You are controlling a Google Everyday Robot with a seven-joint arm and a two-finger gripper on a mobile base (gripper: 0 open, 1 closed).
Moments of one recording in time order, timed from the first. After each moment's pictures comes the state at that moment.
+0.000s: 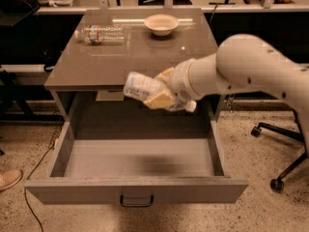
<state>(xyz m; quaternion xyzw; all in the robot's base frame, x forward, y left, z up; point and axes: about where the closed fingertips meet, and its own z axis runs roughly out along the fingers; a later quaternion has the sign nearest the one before) 0.571 -0.006 0.843 -0.55 0.71 0.15 0.42</state>
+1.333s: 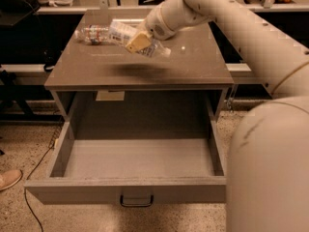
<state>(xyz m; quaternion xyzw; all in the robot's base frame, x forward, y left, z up) 0.753 0.052 0.904 -0.56 0.70 0.18 0.42</state>
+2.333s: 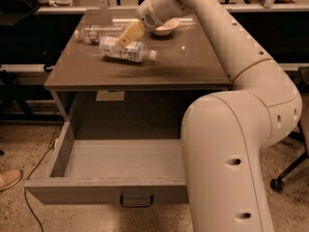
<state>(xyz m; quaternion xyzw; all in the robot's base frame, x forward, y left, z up) 0.809 0.080 0.909 -0.54 0.70 0.21 0.42</state>
